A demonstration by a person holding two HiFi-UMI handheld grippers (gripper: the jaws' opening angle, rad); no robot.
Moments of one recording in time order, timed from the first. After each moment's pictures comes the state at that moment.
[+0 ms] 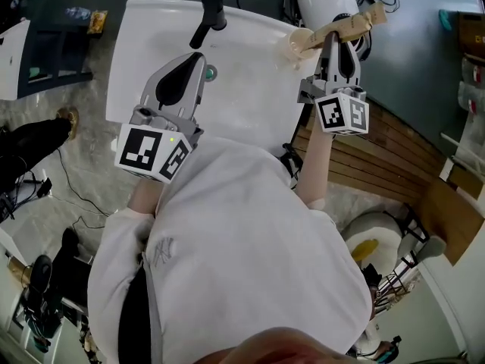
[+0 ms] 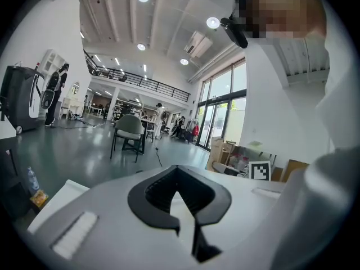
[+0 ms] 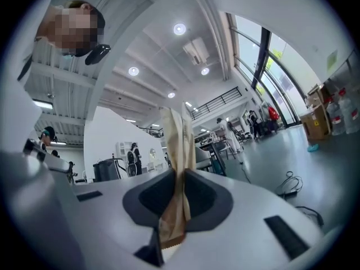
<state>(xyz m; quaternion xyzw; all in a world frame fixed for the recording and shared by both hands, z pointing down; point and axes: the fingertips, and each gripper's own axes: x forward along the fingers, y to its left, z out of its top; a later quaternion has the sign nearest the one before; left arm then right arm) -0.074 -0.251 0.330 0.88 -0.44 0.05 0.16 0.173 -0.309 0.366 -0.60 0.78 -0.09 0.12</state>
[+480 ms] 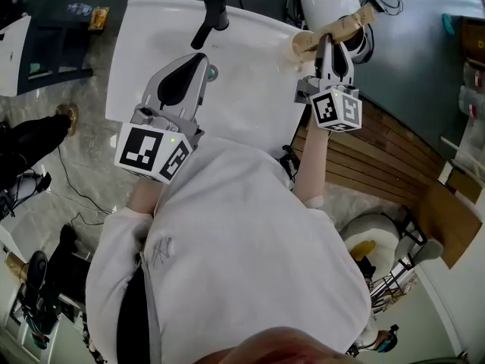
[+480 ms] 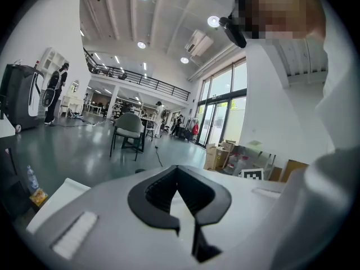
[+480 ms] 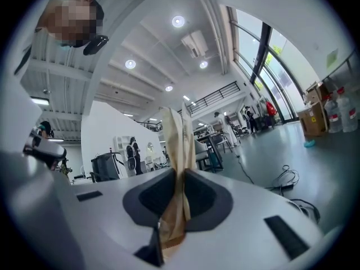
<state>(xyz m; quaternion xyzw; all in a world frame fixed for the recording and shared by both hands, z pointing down) -0.074 -0.254 0.334 0.88 -0.44 0.05 0.17 0.170 -0.319 0.407 -0.61 0.78 -0.11 0.09</state>
